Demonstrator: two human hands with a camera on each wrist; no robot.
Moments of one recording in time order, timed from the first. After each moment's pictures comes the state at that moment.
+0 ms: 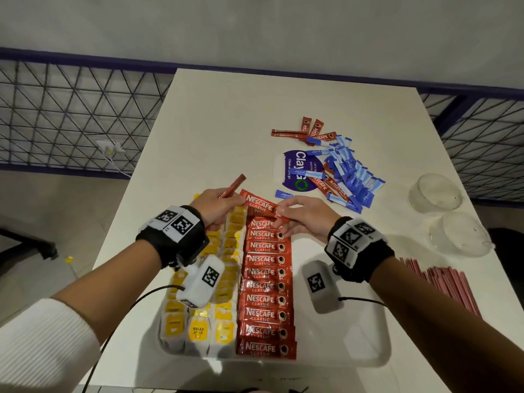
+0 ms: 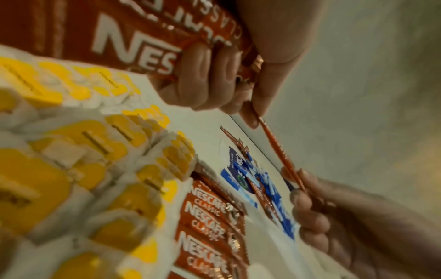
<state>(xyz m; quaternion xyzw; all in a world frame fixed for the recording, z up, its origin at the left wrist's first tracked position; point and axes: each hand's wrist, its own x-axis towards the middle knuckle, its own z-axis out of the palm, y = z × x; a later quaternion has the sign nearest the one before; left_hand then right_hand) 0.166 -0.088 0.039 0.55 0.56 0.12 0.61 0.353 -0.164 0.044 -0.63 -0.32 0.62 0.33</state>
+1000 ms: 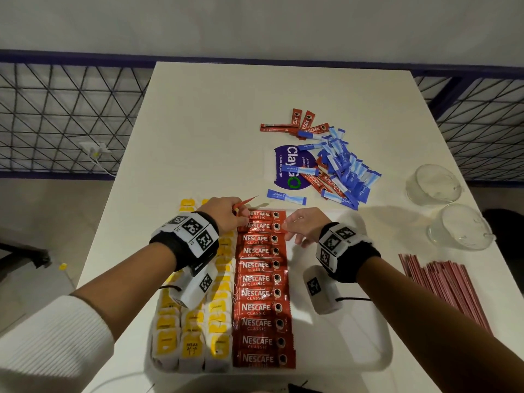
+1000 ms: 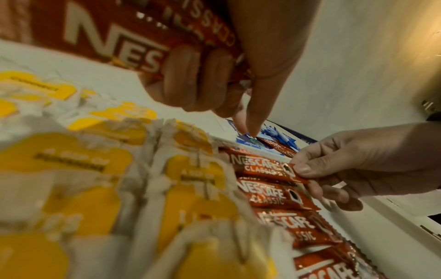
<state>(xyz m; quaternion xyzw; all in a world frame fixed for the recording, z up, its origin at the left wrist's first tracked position) 0.198 -0.078 0.025 0.76 0.53 -0.09 0.37 0.372 -0.156 0.007 -0.76 -0.32 0.55 0.15</state>
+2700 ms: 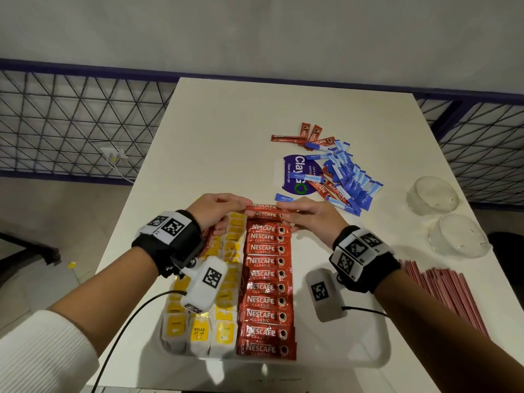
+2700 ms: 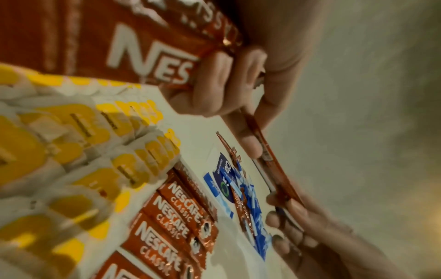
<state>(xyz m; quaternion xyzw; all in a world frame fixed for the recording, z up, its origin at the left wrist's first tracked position) 0.162 -0.104 0.060 0.51 0.53 0.15 0.67 0.358 -0.181 0.044 -0.62 -0.40 0.54 0.41</state>
